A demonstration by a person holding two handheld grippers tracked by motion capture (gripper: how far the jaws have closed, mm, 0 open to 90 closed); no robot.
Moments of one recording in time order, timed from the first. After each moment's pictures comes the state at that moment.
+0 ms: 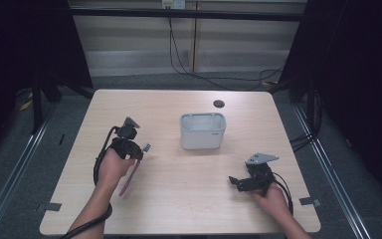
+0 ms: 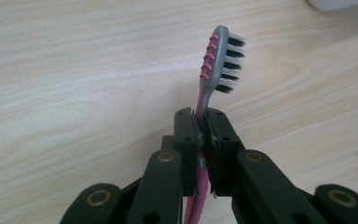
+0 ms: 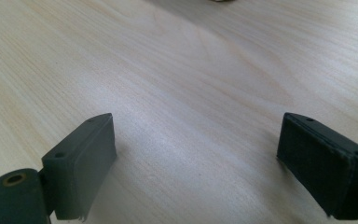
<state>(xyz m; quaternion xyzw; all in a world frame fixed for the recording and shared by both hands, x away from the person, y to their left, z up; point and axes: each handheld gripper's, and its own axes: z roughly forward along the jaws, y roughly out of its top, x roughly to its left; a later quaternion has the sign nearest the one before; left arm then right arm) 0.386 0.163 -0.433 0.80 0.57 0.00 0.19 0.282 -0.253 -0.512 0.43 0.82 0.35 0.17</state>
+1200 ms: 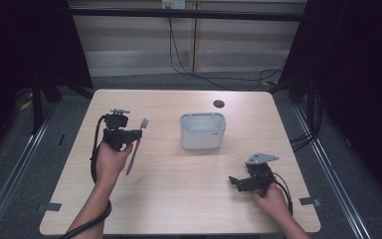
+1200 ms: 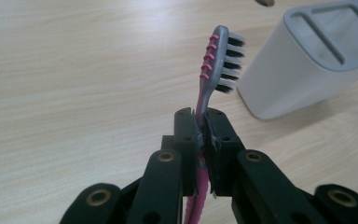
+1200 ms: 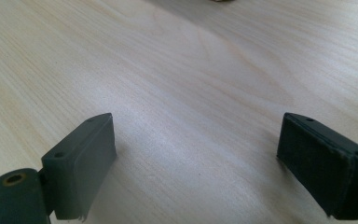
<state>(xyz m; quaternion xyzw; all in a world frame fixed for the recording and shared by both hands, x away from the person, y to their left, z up) 0.372 0.173 -0.387 0.76 0.53 0.12 0.37 0.282 -0.253 -0.512 0.43 0.82 0.35 0.17</state>
